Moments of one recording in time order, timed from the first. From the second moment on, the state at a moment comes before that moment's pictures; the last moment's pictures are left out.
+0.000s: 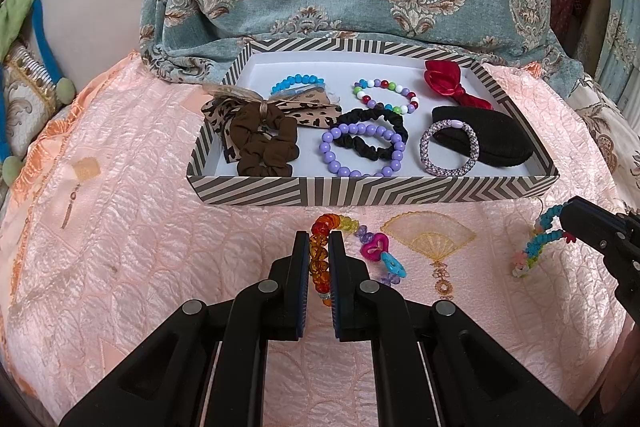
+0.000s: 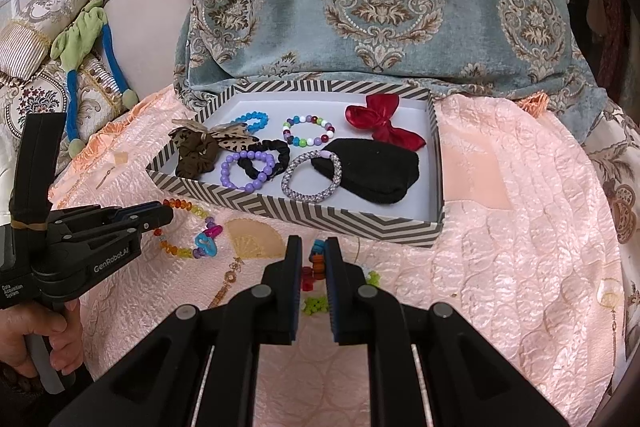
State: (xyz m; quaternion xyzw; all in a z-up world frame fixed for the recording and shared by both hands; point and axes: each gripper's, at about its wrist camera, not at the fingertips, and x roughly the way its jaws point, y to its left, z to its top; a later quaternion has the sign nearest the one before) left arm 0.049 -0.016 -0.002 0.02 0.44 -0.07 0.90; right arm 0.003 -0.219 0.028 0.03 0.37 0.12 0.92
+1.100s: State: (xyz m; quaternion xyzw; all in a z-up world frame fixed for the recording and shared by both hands) left arm 0.042 -0.020 0.022 0.02 0.41 -0.08 0.91; right arm -0.001 -0.225 0.049 0.03 0.33 0.11 0.94
